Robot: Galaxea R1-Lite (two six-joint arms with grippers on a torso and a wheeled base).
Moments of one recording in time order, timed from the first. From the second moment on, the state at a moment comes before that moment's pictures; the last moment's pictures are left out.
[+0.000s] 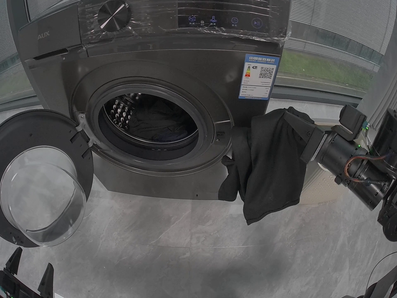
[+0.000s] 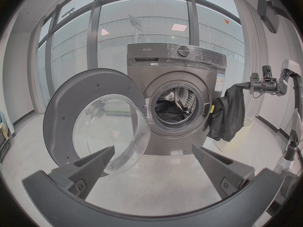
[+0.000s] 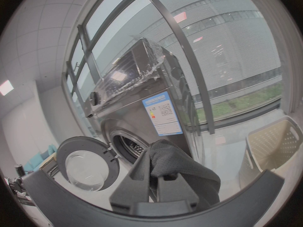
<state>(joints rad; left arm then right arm) 0.00 0.02 -0.02 0.00 -0.02 -0.01 0.65 1.50 -0.62 -1.04 -0.14 0.22</state>
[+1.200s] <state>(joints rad) 0.00 0.02 -0.02 0.00 -0.01 0.00 0.72 1.57 -0.67 -1.05 -0.26 0.19</state>
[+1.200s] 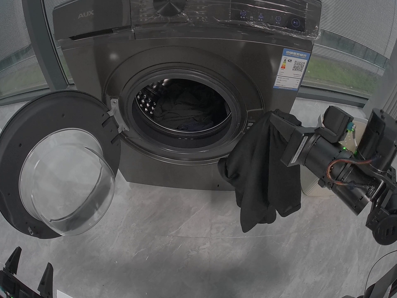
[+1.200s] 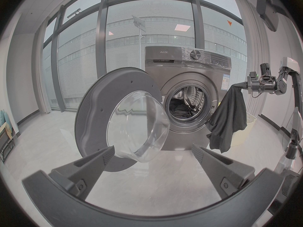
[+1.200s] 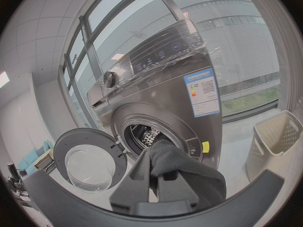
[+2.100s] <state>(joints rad) 0.01 0.26 -0.21 -0.16 -0.38 0.02 0.86 1.69 -0.81 -1.15 -0.23 0.19</state>
